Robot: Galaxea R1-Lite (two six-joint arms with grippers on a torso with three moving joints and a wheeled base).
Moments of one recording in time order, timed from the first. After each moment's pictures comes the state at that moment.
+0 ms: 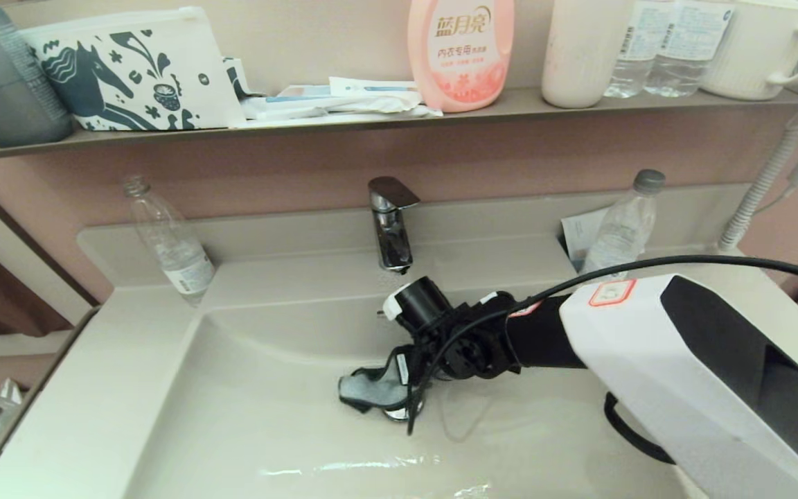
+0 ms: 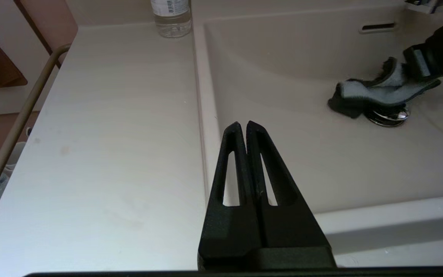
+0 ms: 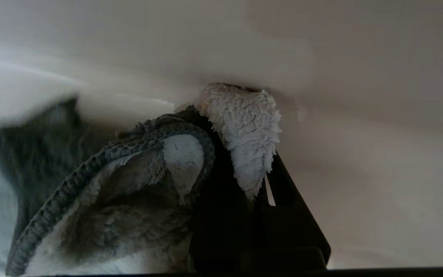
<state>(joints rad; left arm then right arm) 0.00 0.00 0.00 0.00 0.01 0.03 0.75 2.45 -1.84 0.29 -0.30 0.37</state>
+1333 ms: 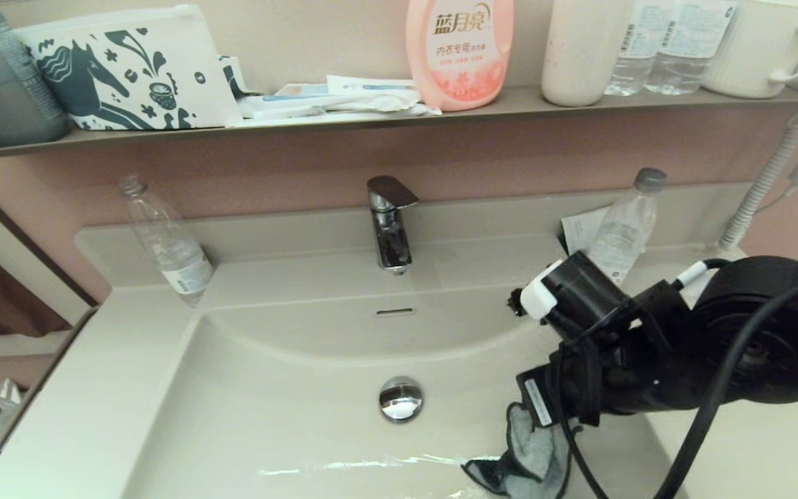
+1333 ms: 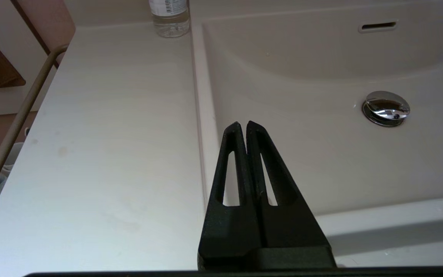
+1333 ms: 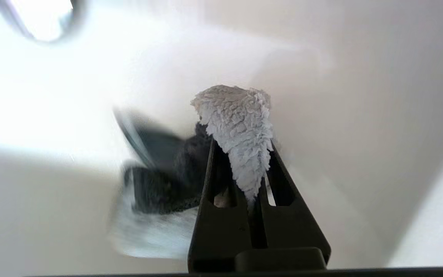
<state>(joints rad) 0.00 0.00 0.00 0.00 0.01 0.03 0.73 1.81 -1.23 0.40 -0.29 0.34</state>
